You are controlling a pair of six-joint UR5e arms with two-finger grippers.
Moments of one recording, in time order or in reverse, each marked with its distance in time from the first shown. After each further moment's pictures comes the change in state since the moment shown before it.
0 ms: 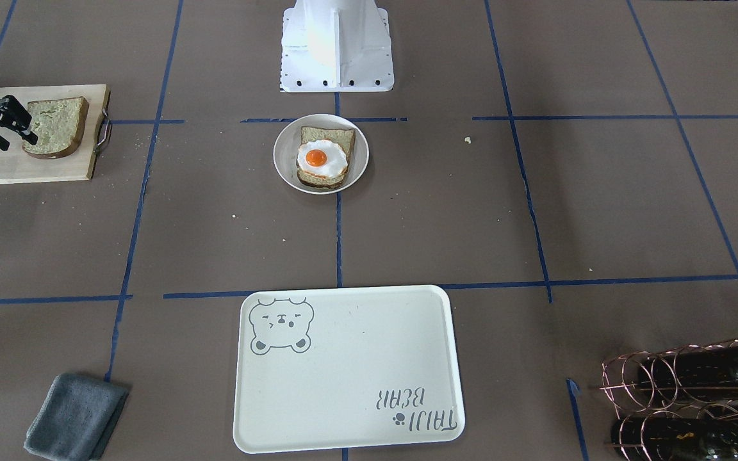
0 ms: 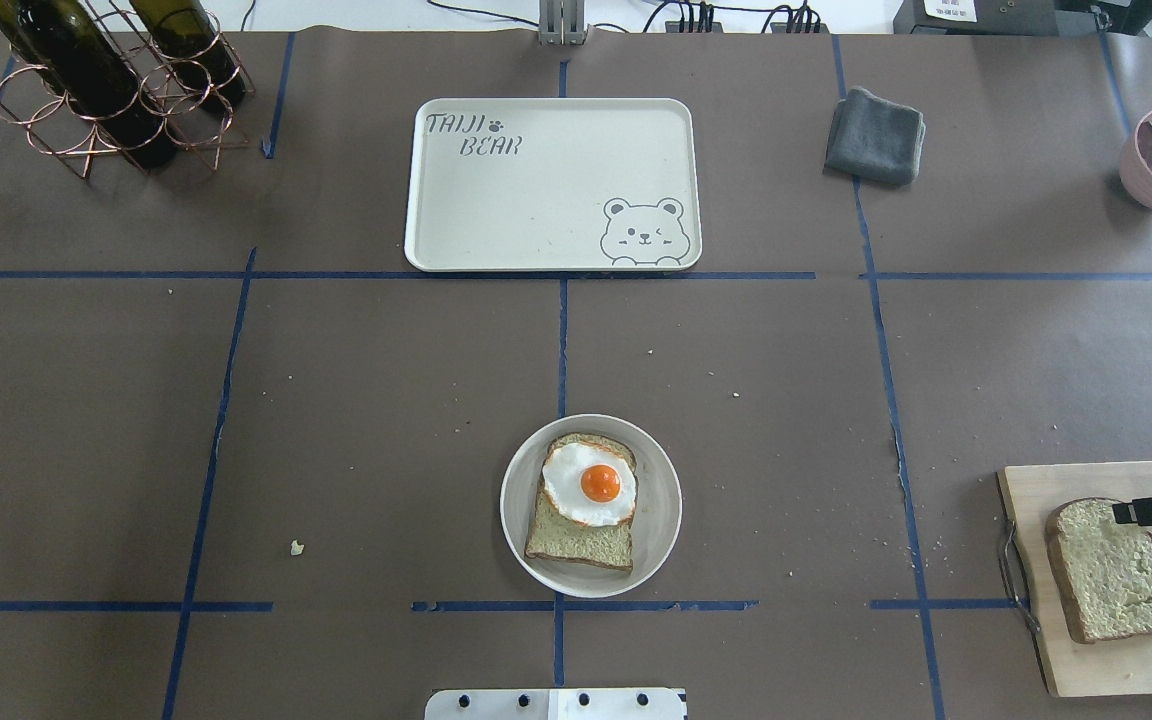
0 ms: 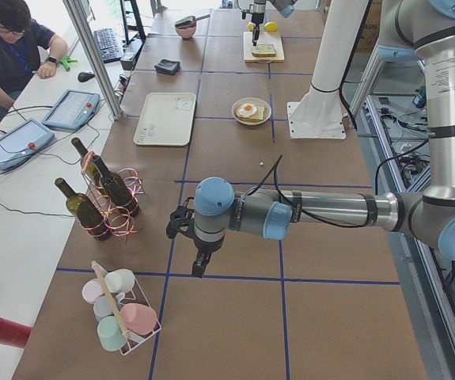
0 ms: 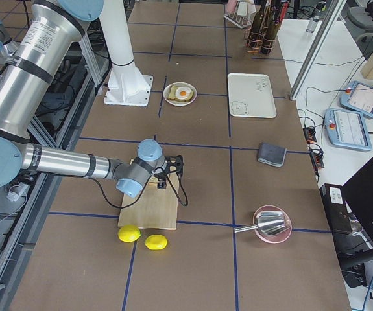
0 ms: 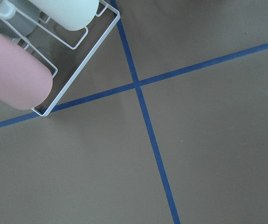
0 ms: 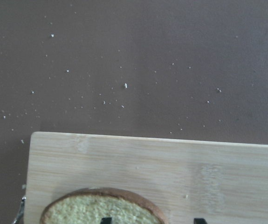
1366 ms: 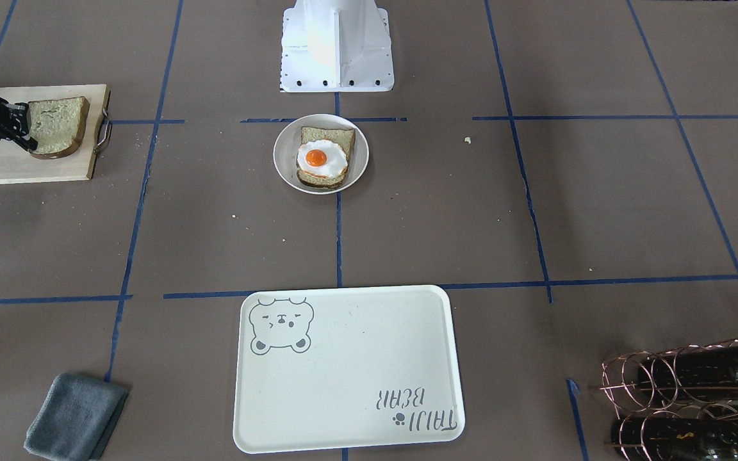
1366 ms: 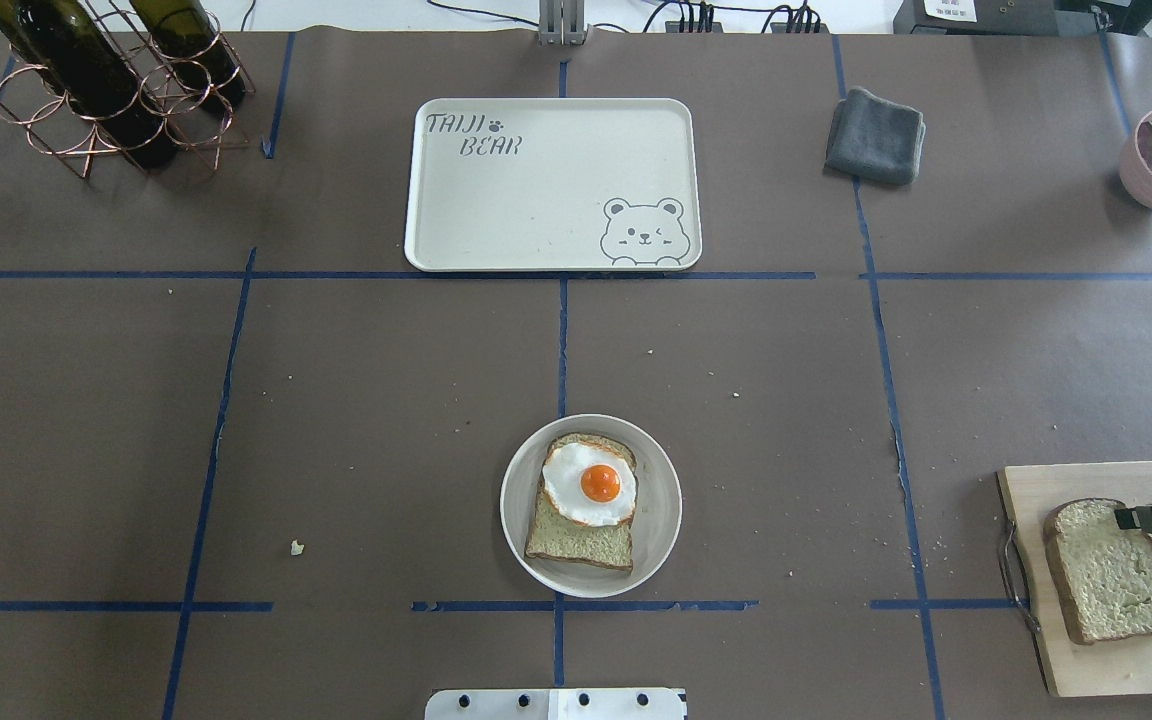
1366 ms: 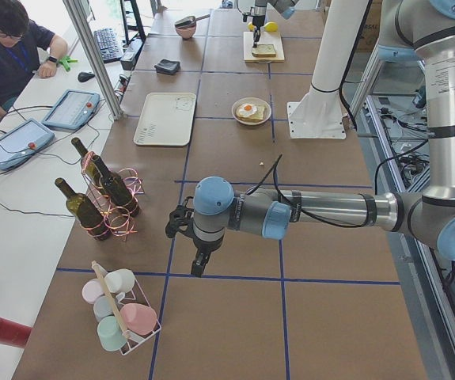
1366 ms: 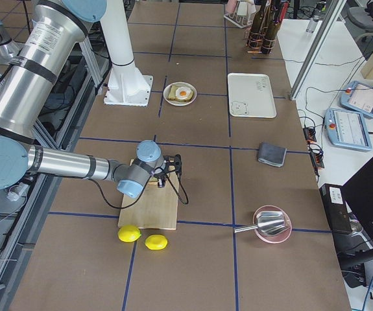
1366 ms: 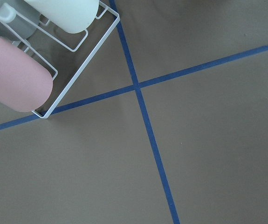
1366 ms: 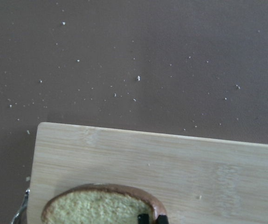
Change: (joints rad) left arm 0.000 -0.003 0.000 0.000 0.001 0.000; right arm -0.033 0.002 -0.013 0.055 -0.013 -0.009
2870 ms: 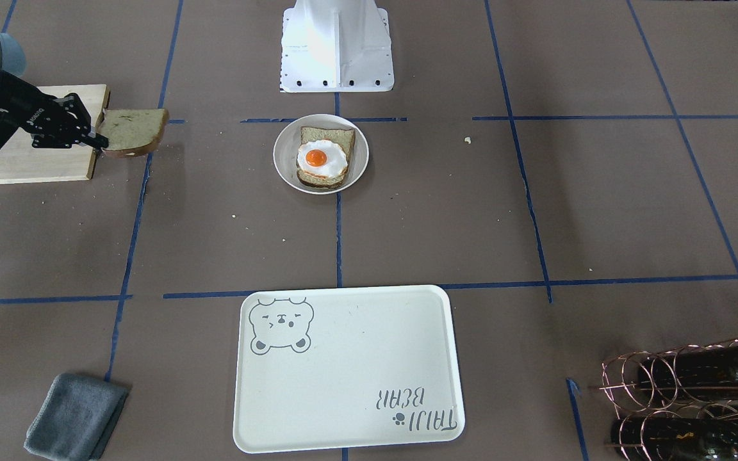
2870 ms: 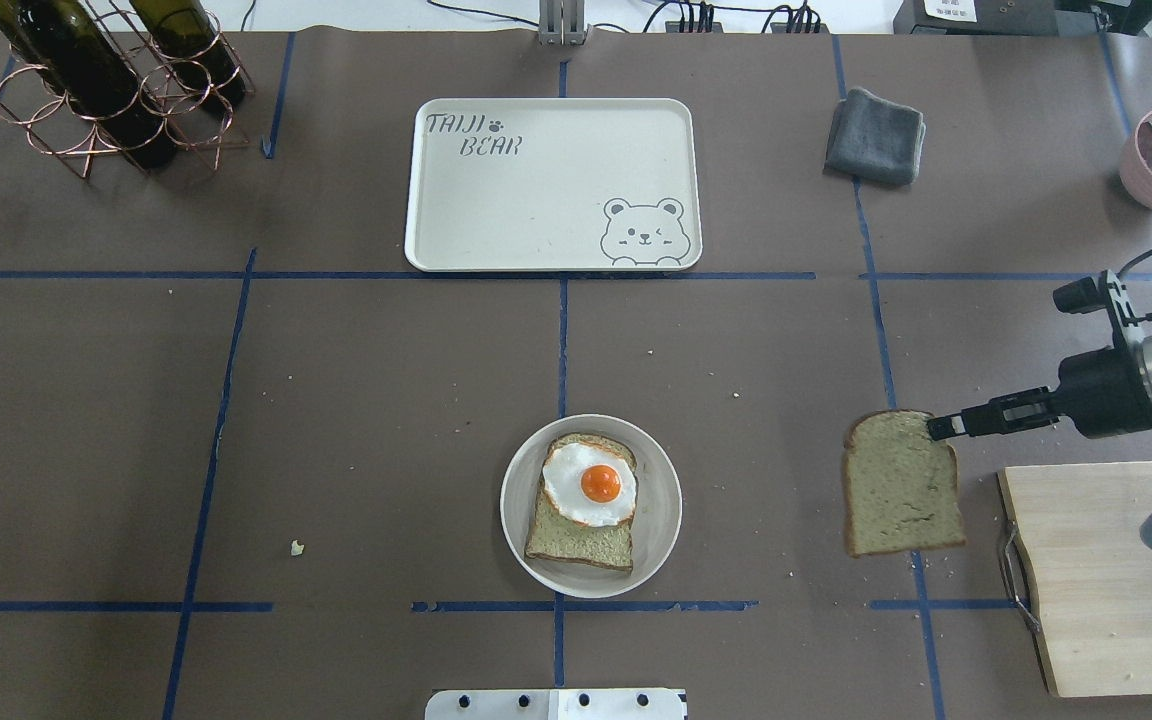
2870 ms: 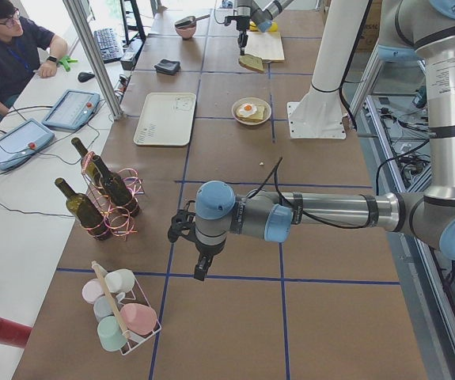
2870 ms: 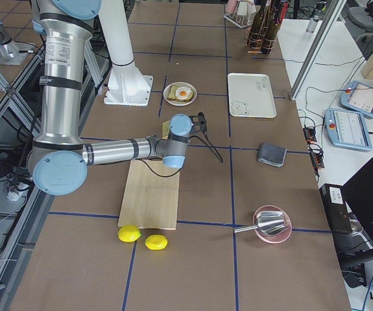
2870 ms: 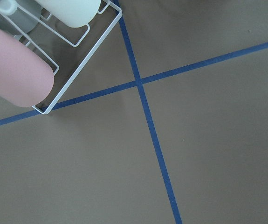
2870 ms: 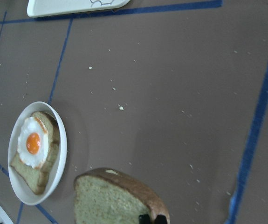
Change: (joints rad) left arm 0.000 0.011 0.012 0.000 0.000 -0.001; right arm 0.068 0.433 -0.045 0.126 0.266 0.176
